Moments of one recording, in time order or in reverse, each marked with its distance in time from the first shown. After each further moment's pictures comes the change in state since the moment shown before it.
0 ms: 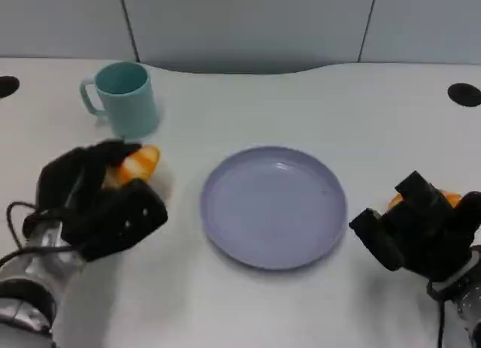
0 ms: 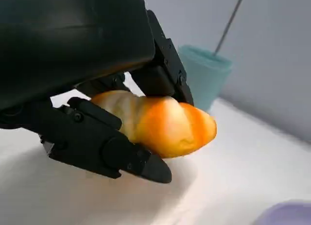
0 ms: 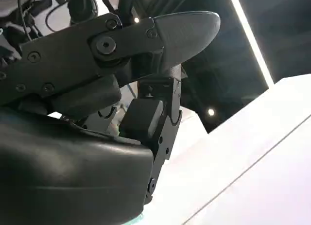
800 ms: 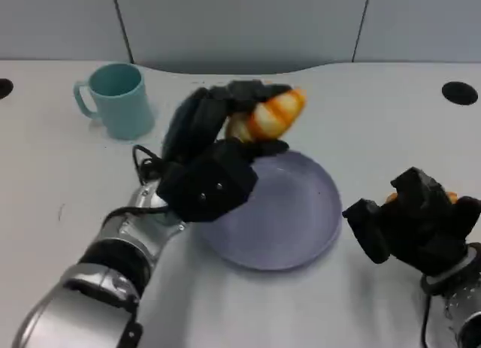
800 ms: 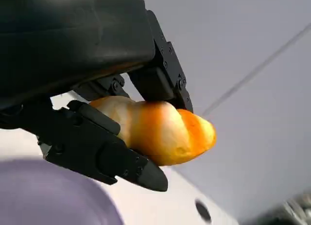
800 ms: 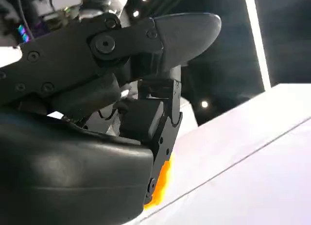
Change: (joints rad) left arm -0.092 -0.252 0.021 -0.052 -0.117 -0.212 -0.274; right arm -0.008 0.039 -0.028 0.015 0.017 -0.213 0.001
